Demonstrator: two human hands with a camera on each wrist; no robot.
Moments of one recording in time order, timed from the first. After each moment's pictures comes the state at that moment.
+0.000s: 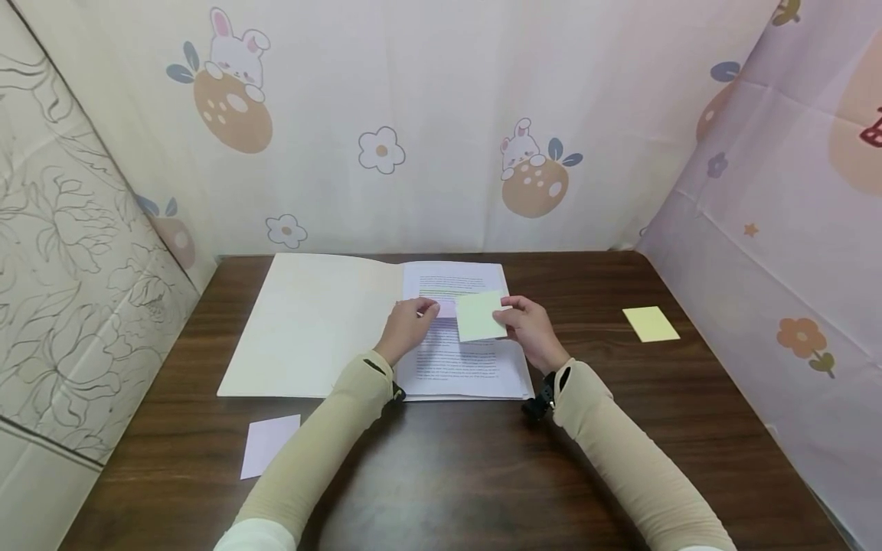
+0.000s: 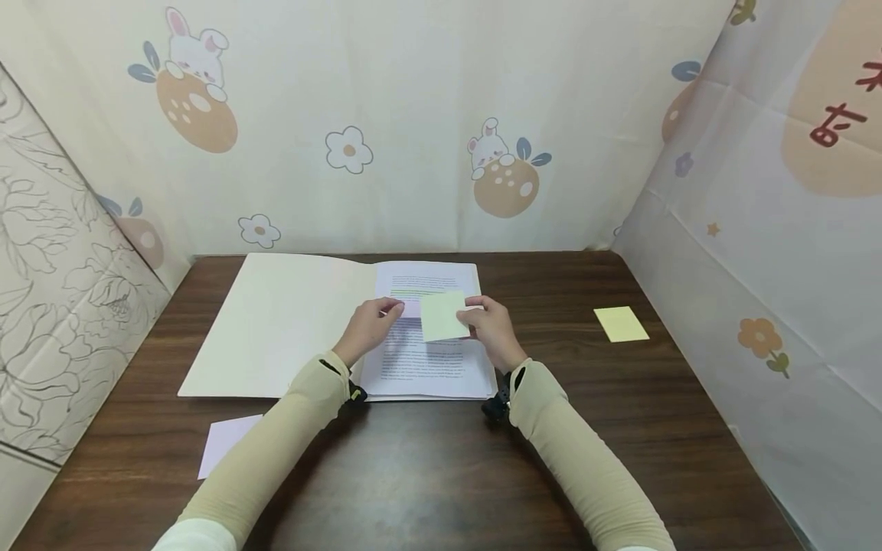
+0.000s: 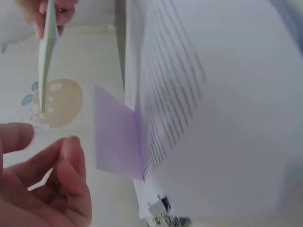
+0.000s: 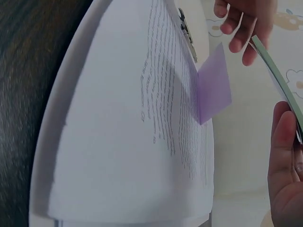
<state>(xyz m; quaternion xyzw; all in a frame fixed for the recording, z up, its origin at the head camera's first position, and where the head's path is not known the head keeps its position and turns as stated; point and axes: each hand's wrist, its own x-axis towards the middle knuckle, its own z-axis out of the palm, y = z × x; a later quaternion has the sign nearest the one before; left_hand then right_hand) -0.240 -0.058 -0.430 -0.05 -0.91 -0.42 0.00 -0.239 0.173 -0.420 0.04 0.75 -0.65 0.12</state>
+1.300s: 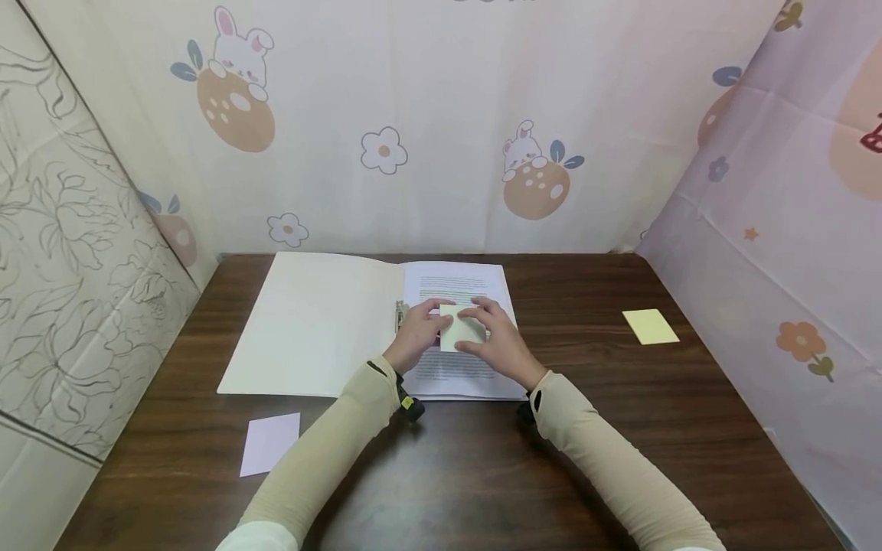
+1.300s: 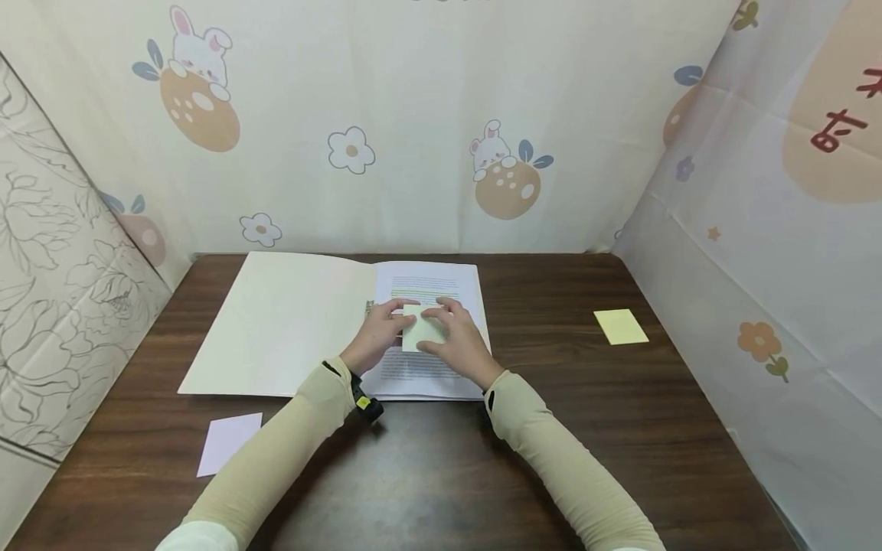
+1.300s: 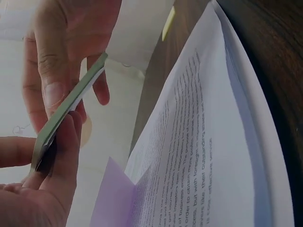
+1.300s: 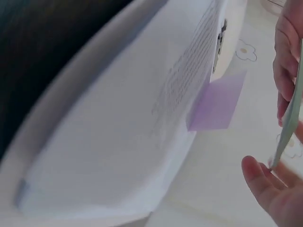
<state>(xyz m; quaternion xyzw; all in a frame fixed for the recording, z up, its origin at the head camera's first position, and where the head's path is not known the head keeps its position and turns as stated) -0.225 -0.045 -0.420 0.00 -0.74 -0.66 -0.13 -0.215 0.132 -0.420 -0.19 0.90 -0.38 -0.01</state>
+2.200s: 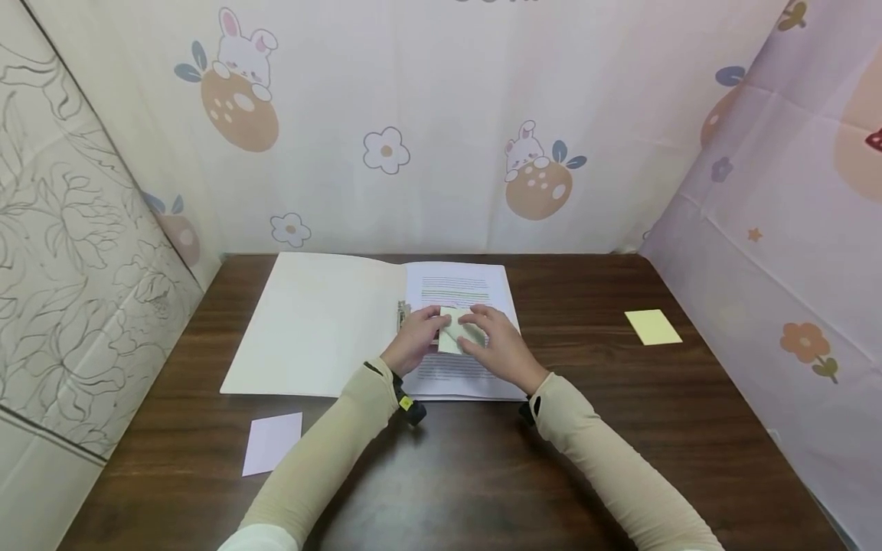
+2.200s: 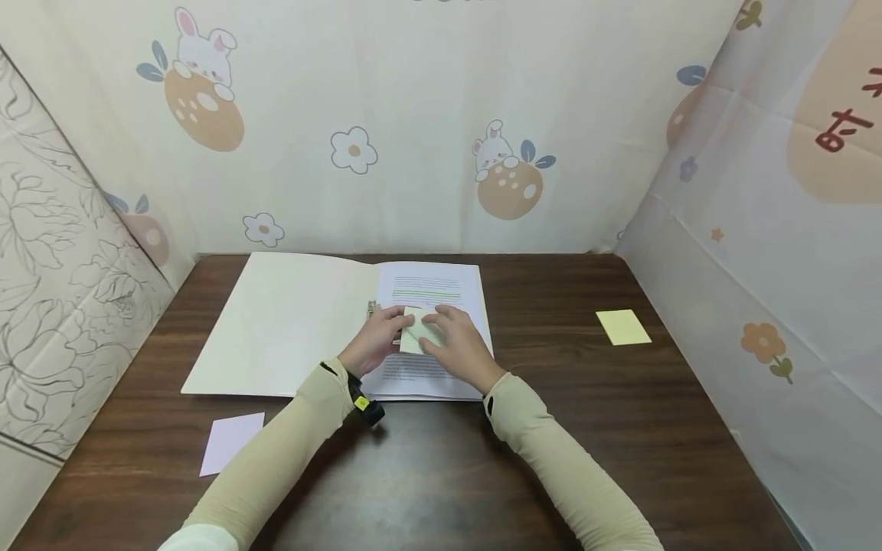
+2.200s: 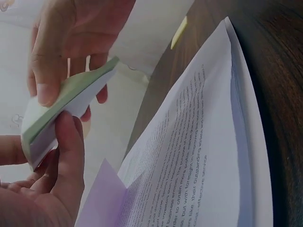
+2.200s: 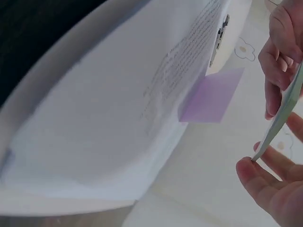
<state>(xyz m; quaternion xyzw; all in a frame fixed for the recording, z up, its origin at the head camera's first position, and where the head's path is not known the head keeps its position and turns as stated) -0.226 -0.048 -0.426 0.05 -0.69 -0.70 -0.19 -0.208 0.129 -0.418 -0.23 0.92 -0.31 -0.04</state>
